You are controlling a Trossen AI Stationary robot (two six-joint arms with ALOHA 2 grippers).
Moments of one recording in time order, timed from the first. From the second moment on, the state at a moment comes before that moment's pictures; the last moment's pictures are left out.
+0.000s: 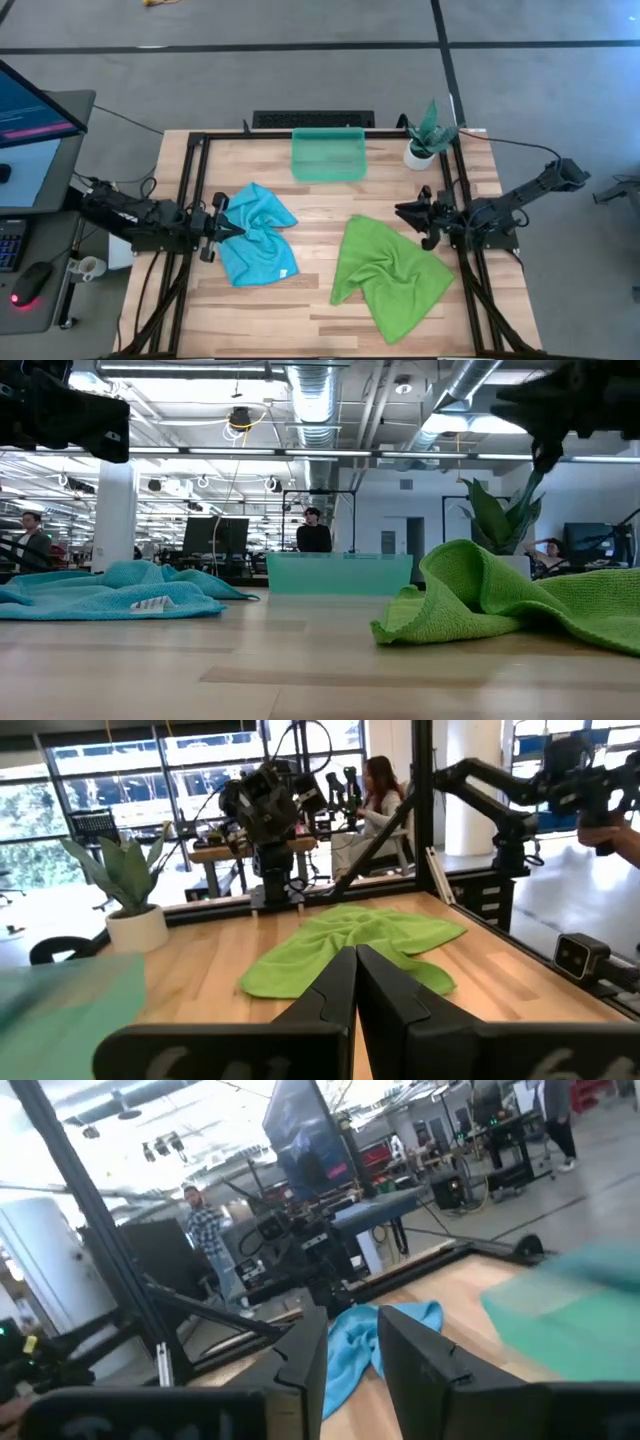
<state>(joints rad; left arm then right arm) -0.34 0.01 0.01 0.05 -0.20 0.09 0.42 0.52 0.09 0.58 0.55 0.26</state>
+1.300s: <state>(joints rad) -0.34 0.01 0.01 0.05 -0.19 -0.12 0.71 1.23 0.72 -0.28 0.33 1.21</state>
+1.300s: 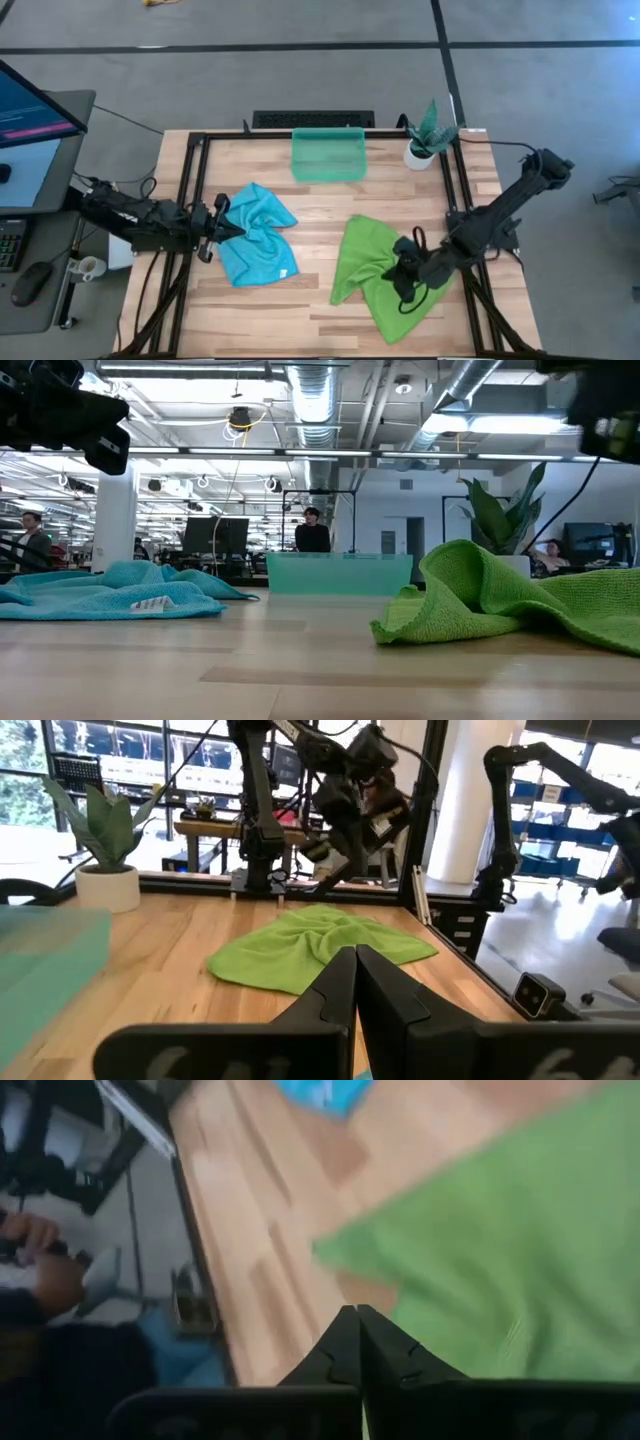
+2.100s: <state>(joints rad) -0.34 0.01 0.01 0.05 -0.19 -0.12 0.74 1.58 0.90 -0.46 0.19 1.43</state>
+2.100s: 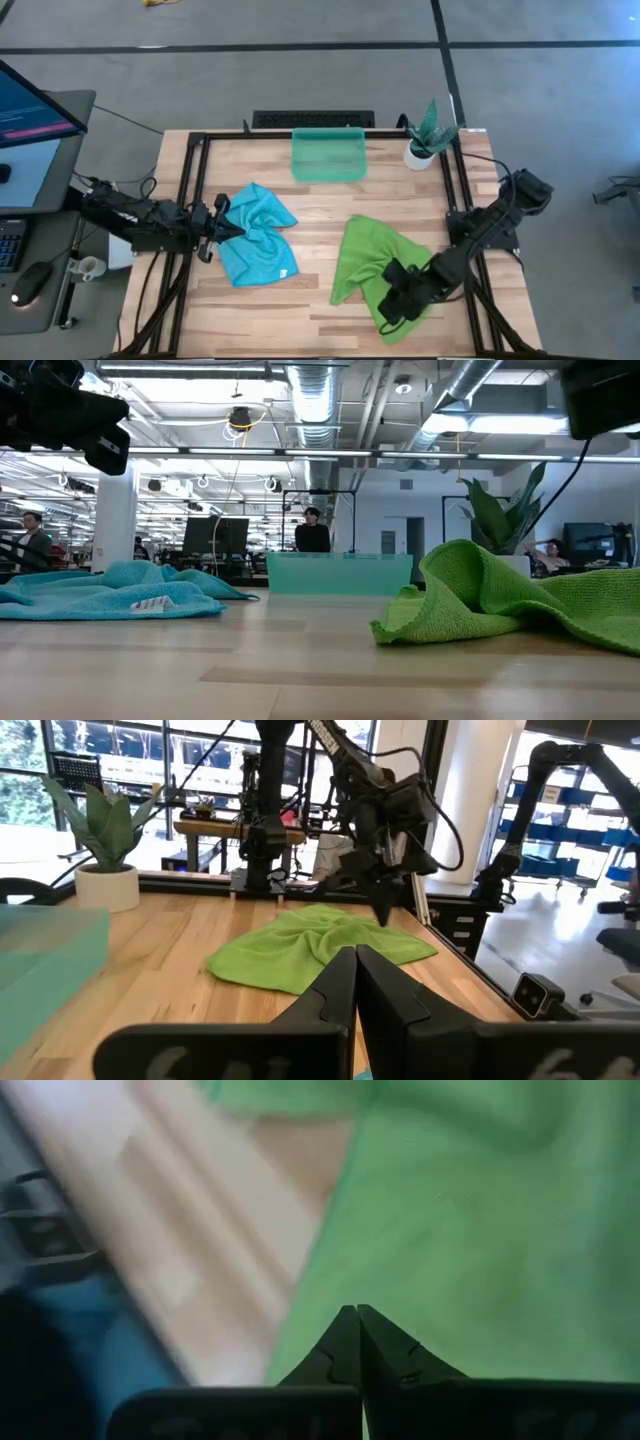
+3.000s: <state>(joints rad) -0.34 0.01 0.01 0.05 -0.19 -0.12 0.15 1.78 0.97 -0.52 0.15 1.02</state>
